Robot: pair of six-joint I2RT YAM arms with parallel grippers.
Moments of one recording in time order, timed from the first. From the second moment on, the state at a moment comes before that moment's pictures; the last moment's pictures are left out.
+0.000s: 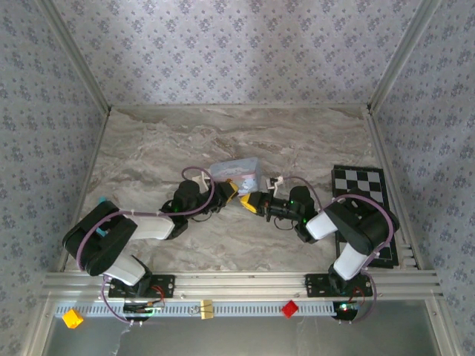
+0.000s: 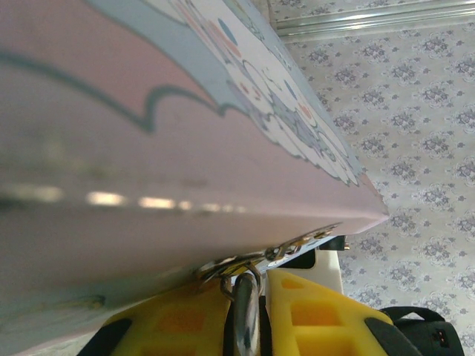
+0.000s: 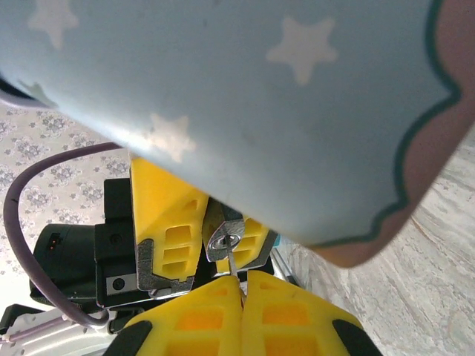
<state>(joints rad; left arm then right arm) -0.72 1.49 0.43 0.82 0.29 -1.42 0.61 1.67 0.32 1.27 -0.64 1.53</state>
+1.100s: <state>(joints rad) -0.74 1.53 0.47 0.83 0.24 -1.41 0.59 1.70 0.33 1.29 -0.65 1.53</state>
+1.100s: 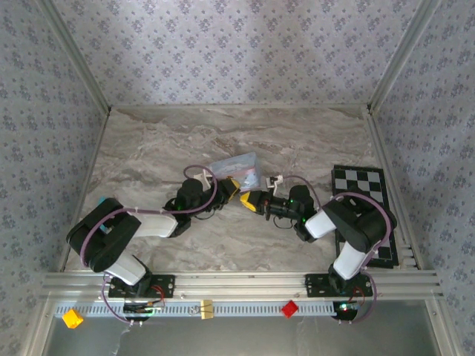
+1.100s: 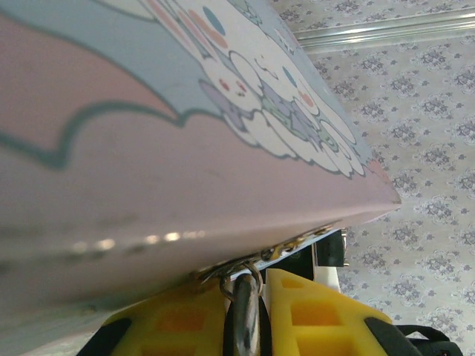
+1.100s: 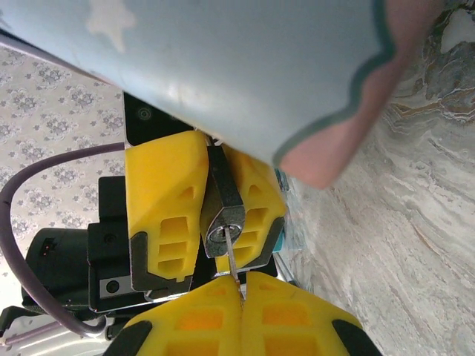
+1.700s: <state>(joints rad) -0.74 1.53 0.47 0.83 0.24 -1.41 0.55 1.71 0.33 1.30 -0.70 1.54</state>
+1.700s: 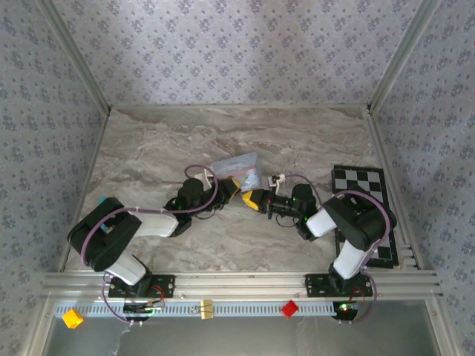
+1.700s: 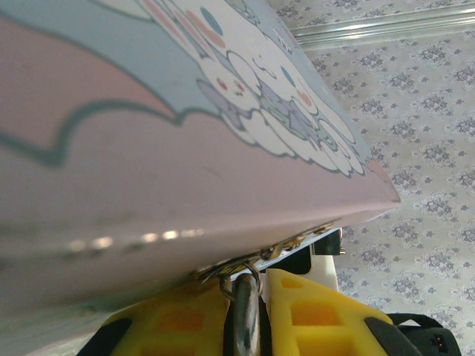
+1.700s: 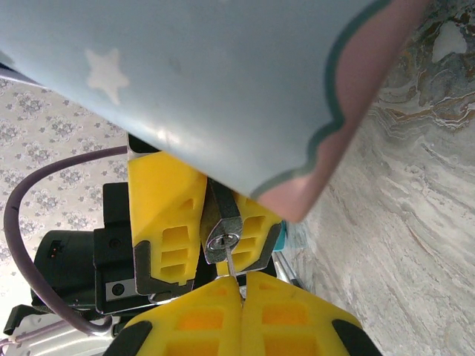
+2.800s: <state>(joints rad) -0.71 1.51 0.48 0.73 0.26 -1.43 0.66 1.70 0.29 1.32 -0.47 1.54</state>
